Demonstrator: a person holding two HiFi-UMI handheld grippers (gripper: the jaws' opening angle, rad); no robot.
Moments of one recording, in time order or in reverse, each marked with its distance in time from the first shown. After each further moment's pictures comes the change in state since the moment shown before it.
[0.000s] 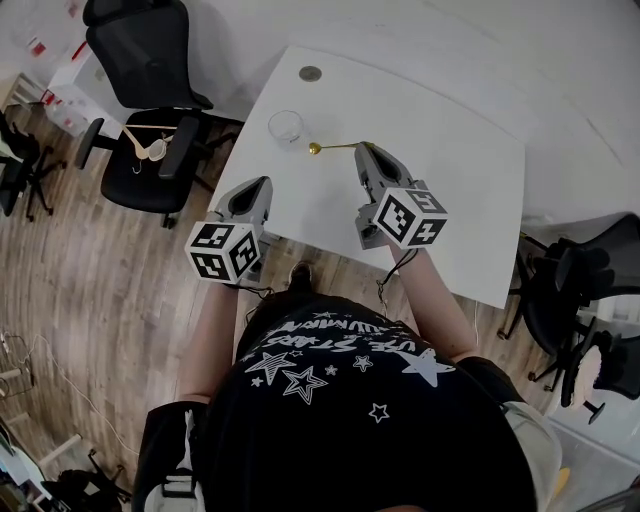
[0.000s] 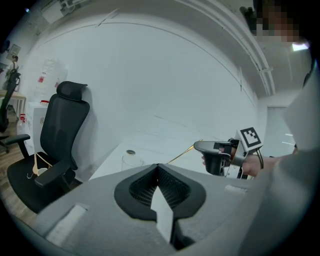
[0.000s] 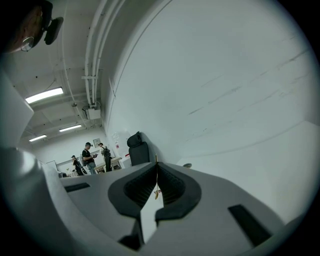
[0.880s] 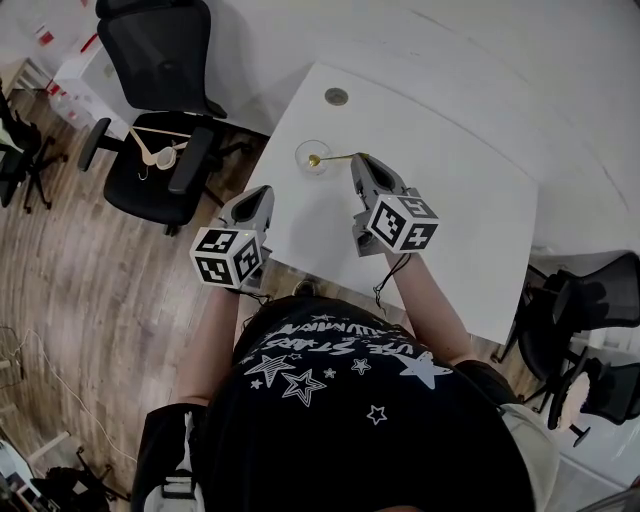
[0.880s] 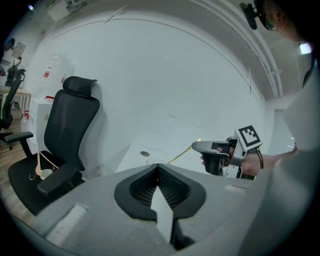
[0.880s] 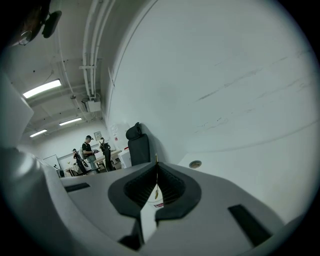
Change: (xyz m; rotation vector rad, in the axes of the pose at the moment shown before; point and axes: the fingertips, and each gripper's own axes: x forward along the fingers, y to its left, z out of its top) left arm 0.030 0.088 0.008 -0.040 0.007 0.044; right arm 0.106 0.007 -0.020 -0.030 0.087 0.011
